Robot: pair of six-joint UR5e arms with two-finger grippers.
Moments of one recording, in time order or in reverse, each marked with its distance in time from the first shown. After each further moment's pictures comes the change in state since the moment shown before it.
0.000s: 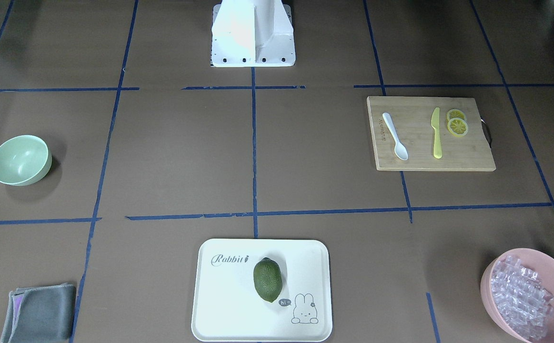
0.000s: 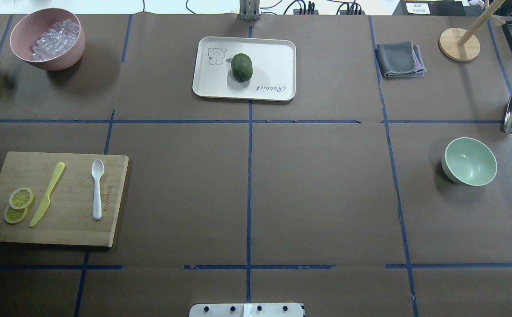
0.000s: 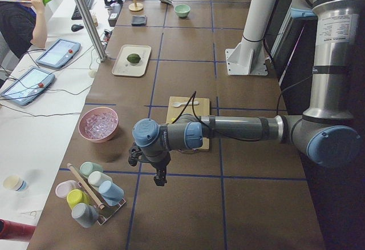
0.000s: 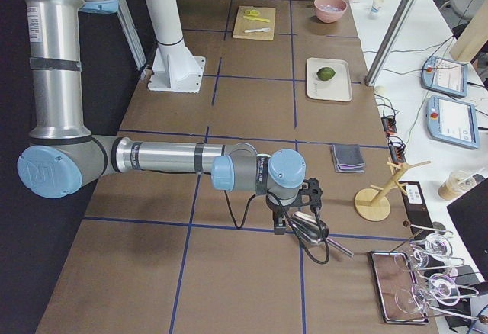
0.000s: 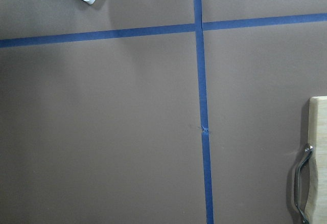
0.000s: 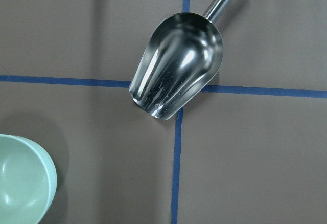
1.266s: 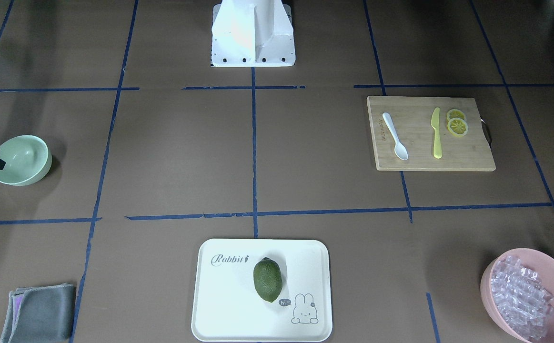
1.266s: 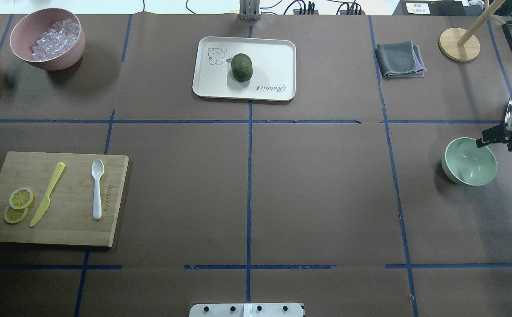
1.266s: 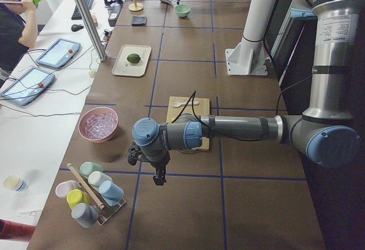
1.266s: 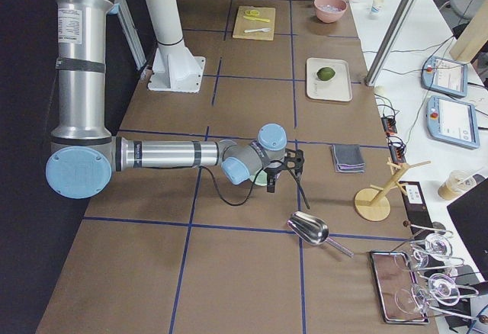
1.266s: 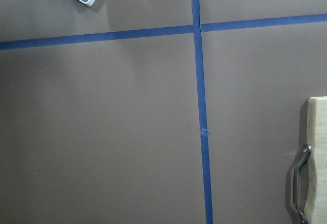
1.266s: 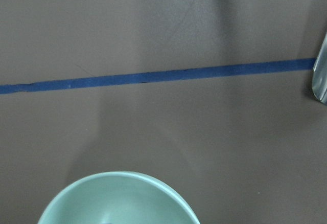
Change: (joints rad) left arm 0.000 -0.004 -0.001 -0.001 0.000 0.001; right arm -0.447 -0.049 -0.031 0.608 -0.112 0.798
